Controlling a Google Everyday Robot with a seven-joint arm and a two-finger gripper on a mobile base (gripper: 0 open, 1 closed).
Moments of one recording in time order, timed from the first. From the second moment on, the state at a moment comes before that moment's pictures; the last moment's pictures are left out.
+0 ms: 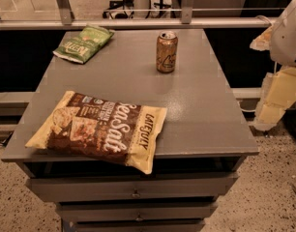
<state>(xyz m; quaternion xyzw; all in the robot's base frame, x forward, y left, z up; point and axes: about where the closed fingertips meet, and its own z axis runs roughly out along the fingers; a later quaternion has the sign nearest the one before) 0.438 -0.216 0.977 -0.60 0.78 -0.04 0.16</state>
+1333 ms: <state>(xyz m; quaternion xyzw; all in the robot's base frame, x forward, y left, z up) 0.626 -0.151 0.921 -0.59 0.75 0.02 0.29</state>
